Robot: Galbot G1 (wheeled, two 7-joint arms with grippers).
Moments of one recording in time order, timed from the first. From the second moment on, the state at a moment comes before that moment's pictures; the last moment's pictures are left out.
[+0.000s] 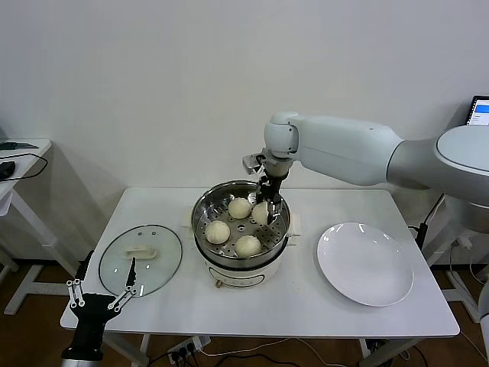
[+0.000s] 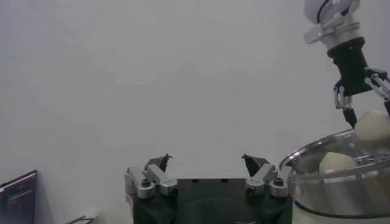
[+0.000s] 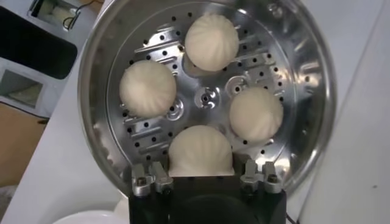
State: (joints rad) left arm 1.81 -1.35 -0.72 -2.15 0.12 -0.38 -0.09; right arm 0.64 1.30 -1.48 1.02 0.48 -0.22 -1.18
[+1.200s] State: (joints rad) left arm 1.79 -1.35 -0.73 -2.14 0.12 -0.38 -0.09; right arm 0.61 1.27 -1.44 1.05 0.41 -0.21 -1.17
